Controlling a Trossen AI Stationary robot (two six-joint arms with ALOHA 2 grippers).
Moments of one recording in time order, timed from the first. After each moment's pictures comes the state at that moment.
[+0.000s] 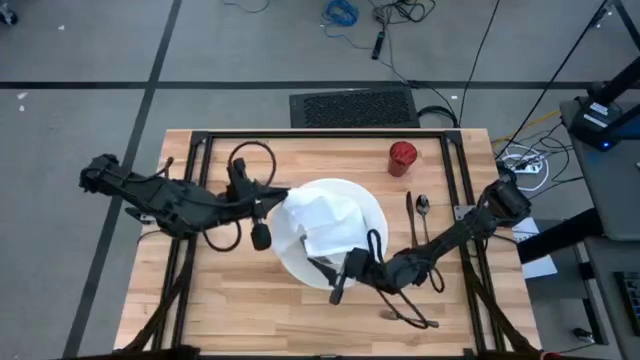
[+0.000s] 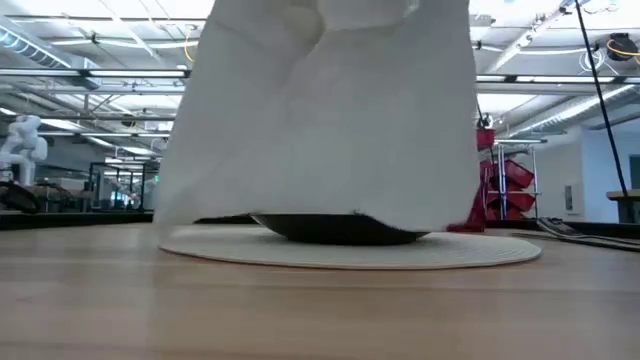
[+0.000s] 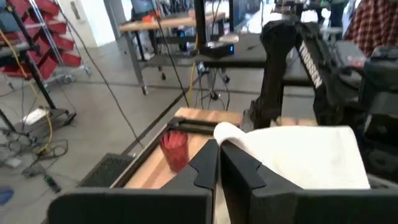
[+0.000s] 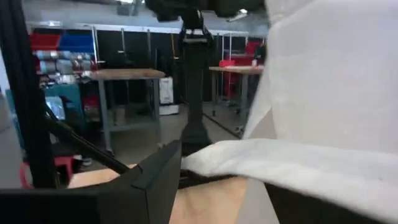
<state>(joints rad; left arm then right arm) -0.41 1.20 1.35 -0.41 -0.76 -0.07 0.53 1.77 1.11 0.83 0.88 -0.04</state>
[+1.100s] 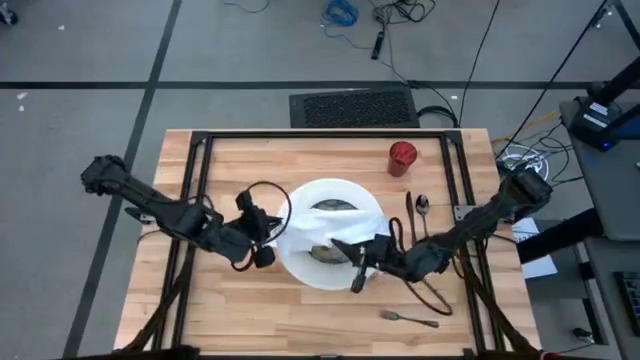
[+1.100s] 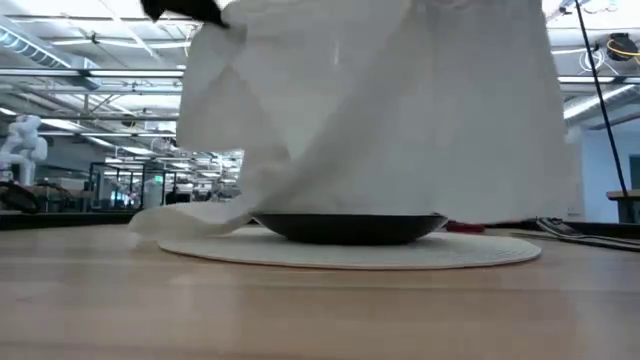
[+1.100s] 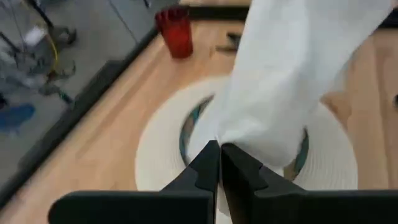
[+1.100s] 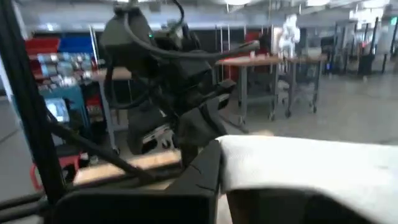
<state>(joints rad) -0.47 1.20 0.95 -0.57 -0.73 -0.49 0.54 1.56 0.95 0.67 0.90 0.06</state>
